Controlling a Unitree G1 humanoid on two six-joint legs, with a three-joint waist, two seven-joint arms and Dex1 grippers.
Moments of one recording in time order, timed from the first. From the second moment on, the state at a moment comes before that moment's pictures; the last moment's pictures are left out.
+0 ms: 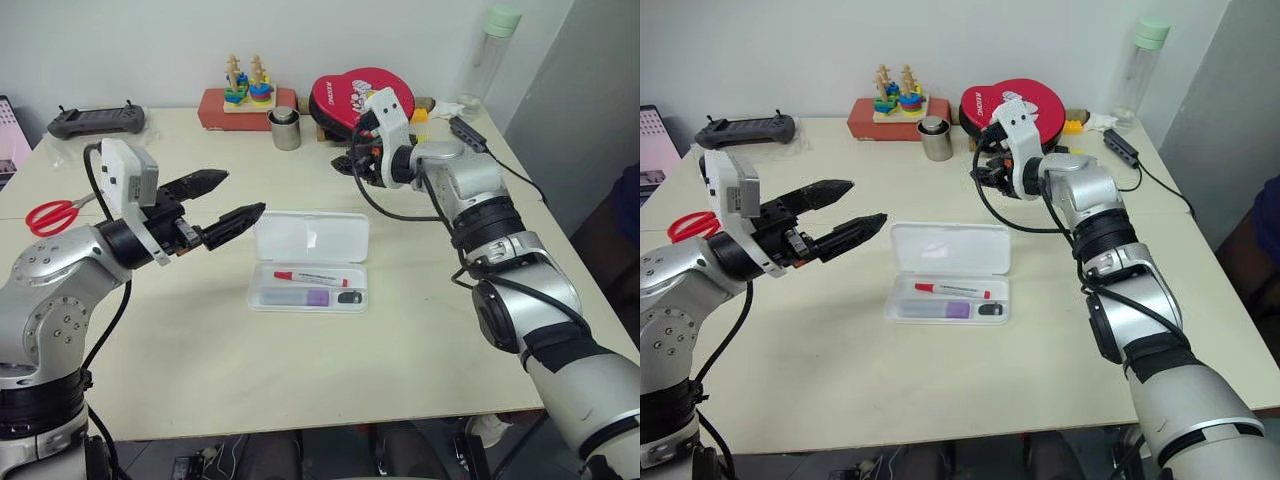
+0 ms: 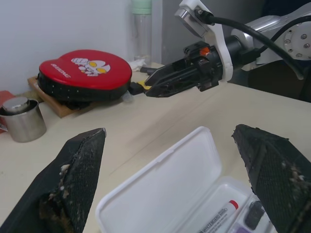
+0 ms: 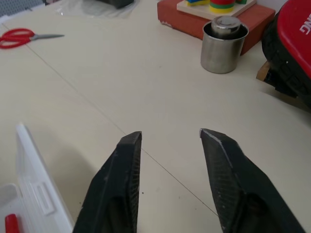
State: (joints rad) left arm -0.35 0.79 0.38 -0.36 -0.76 0.72 -0.77; right arm -1.32 -0.20 0.14 0.88 0.13 0.50 0.70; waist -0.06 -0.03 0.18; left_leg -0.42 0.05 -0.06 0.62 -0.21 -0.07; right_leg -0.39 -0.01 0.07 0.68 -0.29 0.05
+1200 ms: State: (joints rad) left arm -0.22 0.96 0.36 -0.36 -0.77 0.73 -1.00; right arm -0.82 -0.28 0.51 0.20 0.00 0.57 1.03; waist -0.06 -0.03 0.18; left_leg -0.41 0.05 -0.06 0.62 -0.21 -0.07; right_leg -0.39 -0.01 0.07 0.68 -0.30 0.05
